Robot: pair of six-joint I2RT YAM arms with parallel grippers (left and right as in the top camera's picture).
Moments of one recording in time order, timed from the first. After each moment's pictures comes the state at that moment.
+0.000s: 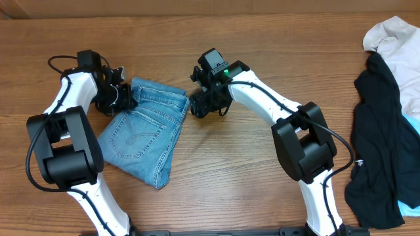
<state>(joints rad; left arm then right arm) 0.21 2.12 1.47 -0.82 0.34 0.07 0.57 2.26 1.77 -0.82 -0.32 0.12</state>
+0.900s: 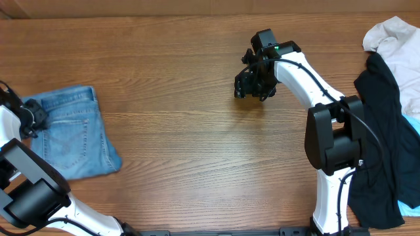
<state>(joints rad) 0.71 1.96 1.43 -0.62 0.05 -0.09 0.29 2.21 1.77 -0.99 -0.28 0.15</state>
